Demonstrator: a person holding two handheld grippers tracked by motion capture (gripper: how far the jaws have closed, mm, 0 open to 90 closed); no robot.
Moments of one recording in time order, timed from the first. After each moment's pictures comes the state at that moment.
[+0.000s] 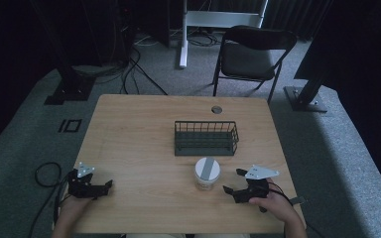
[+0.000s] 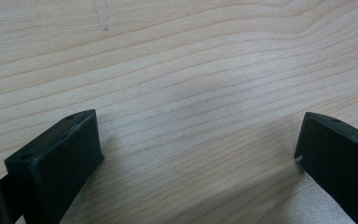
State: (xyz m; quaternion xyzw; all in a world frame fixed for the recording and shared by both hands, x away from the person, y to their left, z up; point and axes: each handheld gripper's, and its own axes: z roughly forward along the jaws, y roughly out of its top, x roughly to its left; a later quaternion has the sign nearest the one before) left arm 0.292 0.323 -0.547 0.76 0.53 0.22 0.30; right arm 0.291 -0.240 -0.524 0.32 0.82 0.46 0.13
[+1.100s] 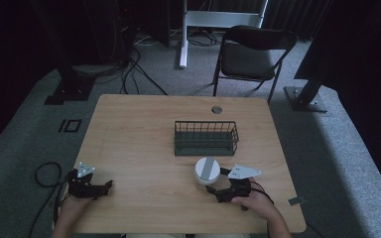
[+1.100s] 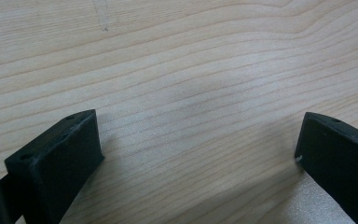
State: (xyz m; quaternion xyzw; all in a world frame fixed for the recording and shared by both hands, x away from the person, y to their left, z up) left arm 0.292 0.323 -0.547 0.76 0.53 0.22 0.30; right arm 0.297 -0.191 -0.531 0.30 0.80 0.50 0.11
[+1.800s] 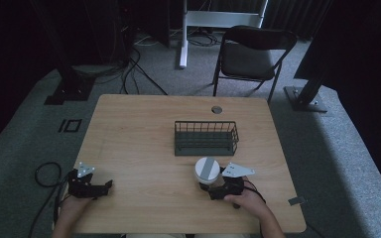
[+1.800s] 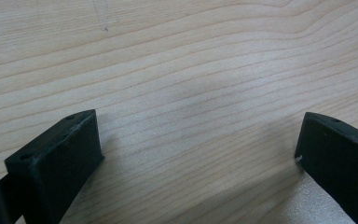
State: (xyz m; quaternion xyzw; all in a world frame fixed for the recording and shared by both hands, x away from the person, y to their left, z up) left arm 0.292 0.323 -0.547 0.76 0.53 0.22 0.30; right arm 0.304 -0.173 -0.536 0.31 0.79 0.52 0.12
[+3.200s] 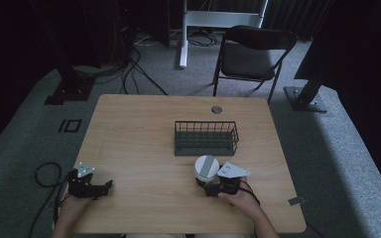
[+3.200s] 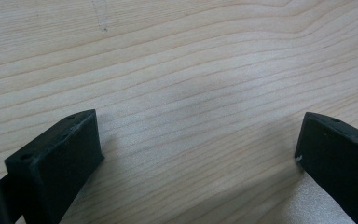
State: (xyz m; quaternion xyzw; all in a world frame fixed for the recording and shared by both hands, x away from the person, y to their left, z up) left arm 0.292 0.323 -0.547 0.76 0.53 0.22 0.30; right arm 0.305 -0.159 -0.533 0.30 0.78 0.52 0.17
